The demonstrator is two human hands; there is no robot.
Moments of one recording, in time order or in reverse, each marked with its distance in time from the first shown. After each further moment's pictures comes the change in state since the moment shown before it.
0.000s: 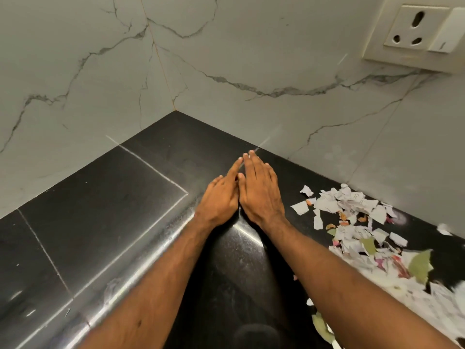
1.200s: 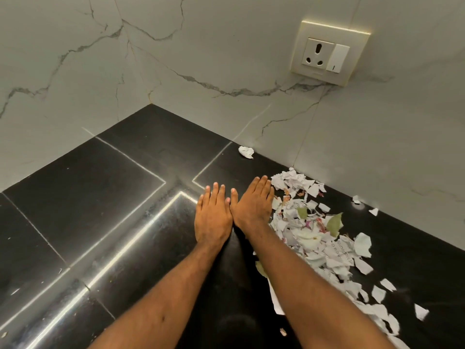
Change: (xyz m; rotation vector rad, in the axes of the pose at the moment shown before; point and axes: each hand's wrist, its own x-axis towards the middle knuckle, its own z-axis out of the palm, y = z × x) left_hand -0.090 0.098 0.072 0.364 0.066 -0.317; right_hand -0.093 0.023 -0.059 -0.214 -0.291 0.490
